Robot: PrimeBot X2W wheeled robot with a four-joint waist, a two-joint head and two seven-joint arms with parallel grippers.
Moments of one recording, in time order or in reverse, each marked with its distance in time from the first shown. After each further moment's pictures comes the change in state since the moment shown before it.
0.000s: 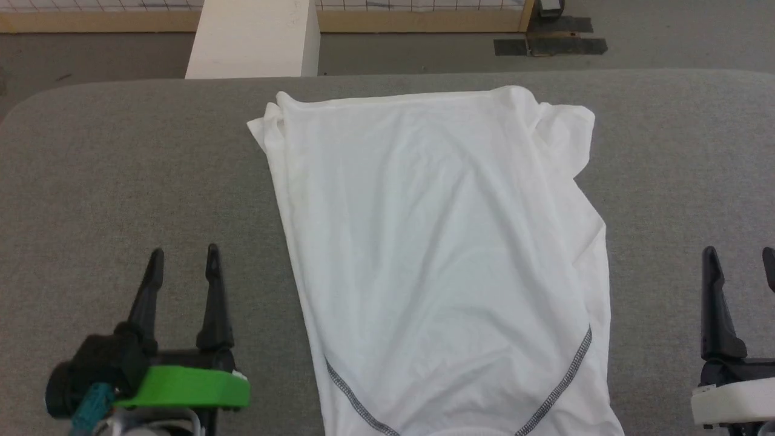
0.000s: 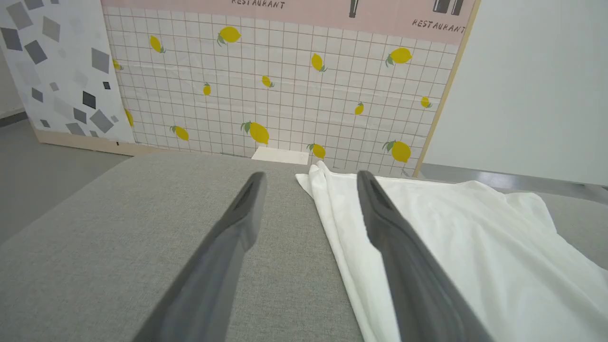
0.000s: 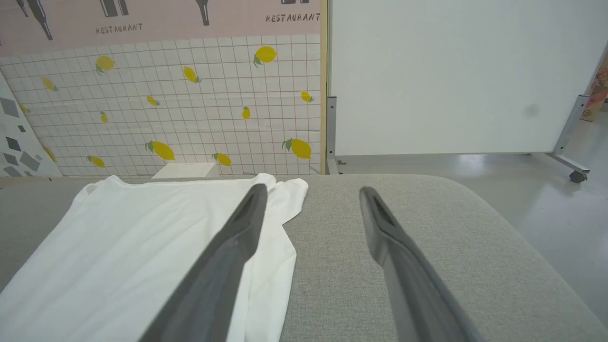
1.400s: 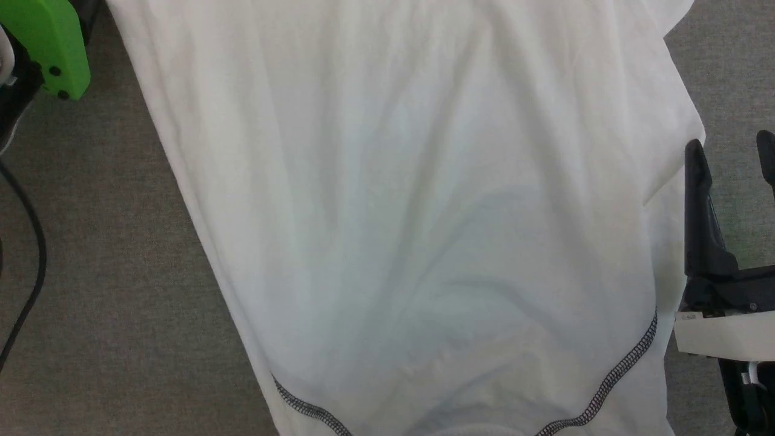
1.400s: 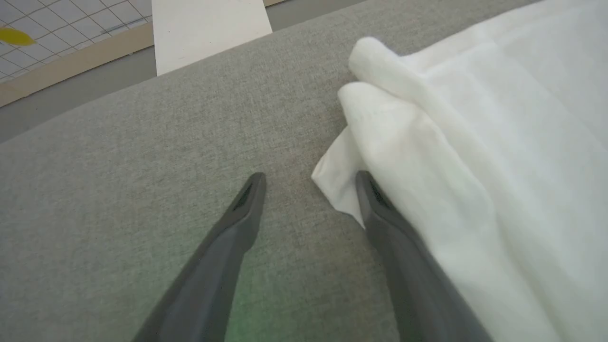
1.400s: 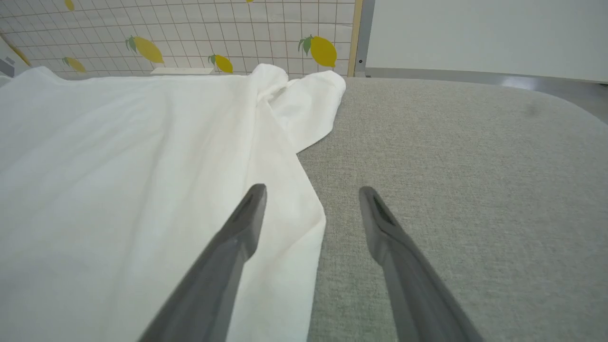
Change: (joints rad) left arm -1.051 0.285 -0.093 0.517 -0.121 -0.424 0.764; right arm -0.232 0.000 0.110 -0.129 -0.047 0.000 0.090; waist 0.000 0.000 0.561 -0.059
